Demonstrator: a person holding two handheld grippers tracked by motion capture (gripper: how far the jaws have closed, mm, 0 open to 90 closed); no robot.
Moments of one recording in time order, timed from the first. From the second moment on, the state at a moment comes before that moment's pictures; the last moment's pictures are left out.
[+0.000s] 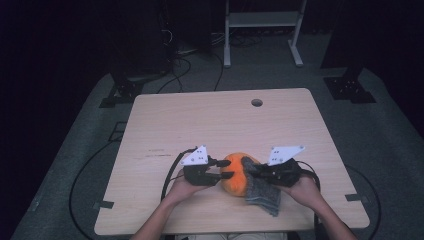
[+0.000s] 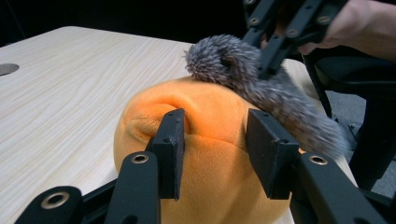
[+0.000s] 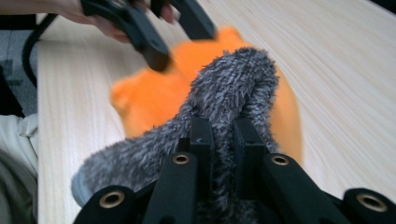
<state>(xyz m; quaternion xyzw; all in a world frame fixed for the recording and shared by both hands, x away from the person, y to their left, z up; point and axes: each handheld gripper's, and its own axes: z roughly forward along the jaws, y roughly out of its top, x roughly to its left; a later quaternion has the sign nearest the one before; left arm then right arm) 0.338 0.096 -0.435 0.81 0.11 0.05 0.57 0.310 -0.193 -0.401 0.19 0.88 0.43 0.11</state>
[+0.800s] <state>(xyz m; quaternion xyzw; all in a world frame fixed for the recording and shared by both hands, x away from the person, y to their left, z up) 0.337 0.099 -0.435 0.82 0.11 0.06 0.56 0.311 -0.199 -0.405 0.17 0.87 0.45 0.10</state>
